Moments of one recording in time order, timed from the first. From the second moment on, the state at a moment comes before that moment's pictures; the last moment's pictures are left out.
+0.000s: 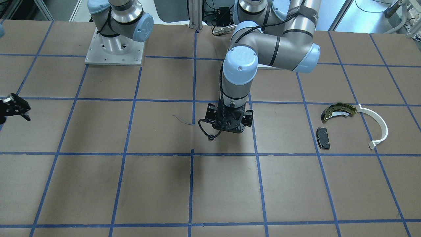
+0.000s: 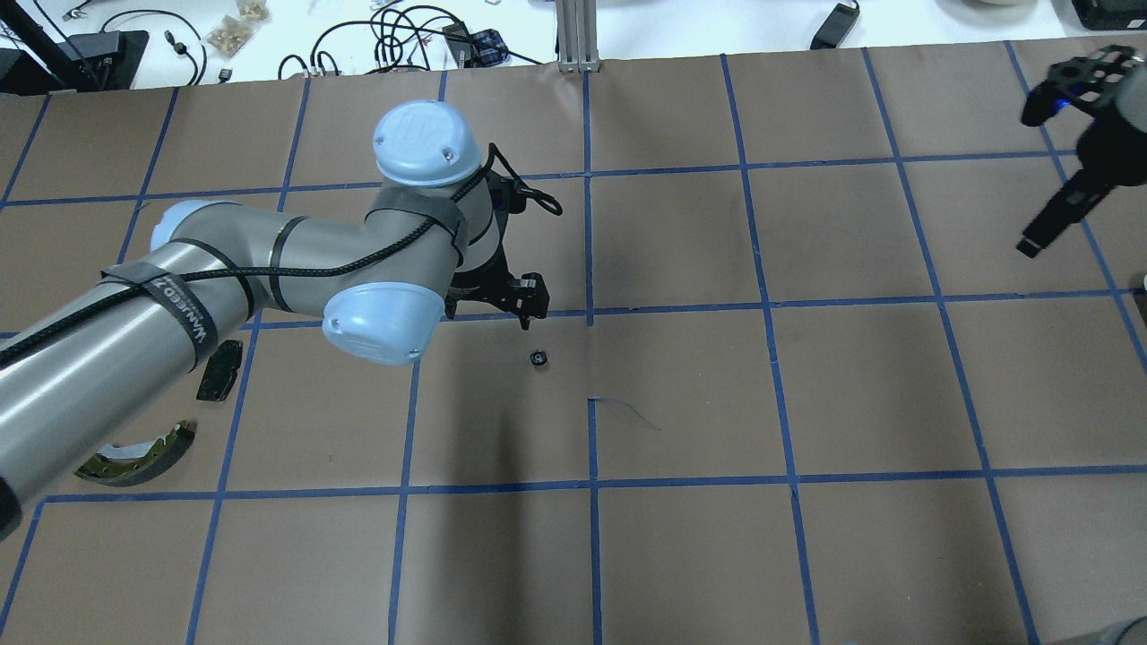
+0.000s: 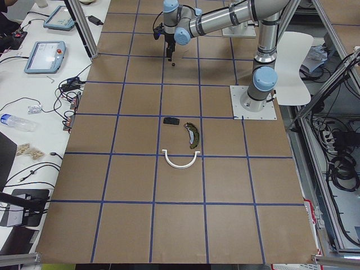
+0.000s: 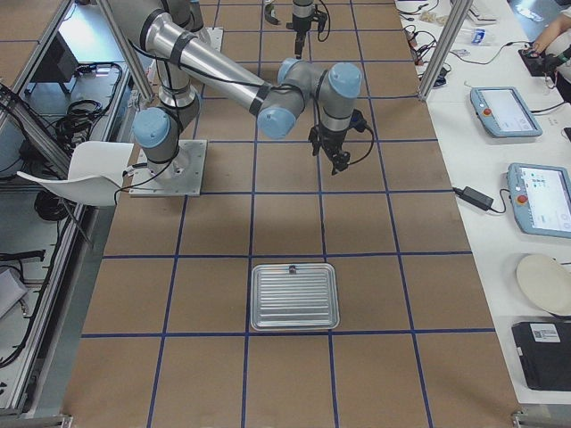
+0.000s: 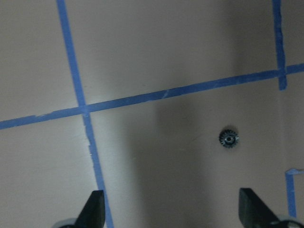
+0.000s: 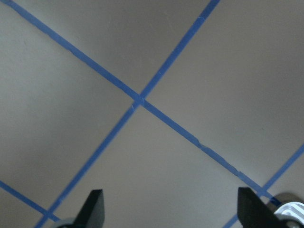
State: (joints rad) left arm -1.83 -1.85 -1.85 -1.02 1.58 -0.07; right arm 1.03 -1.35 1.70 -1.89 -1.62 -1.25
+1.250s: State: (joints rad) left arm -1.87 -2.02 -1.85 -0.92 1.56 -0.07; right arm 0.57 -1.06 1.67 -2.04 -1.49 -2.24
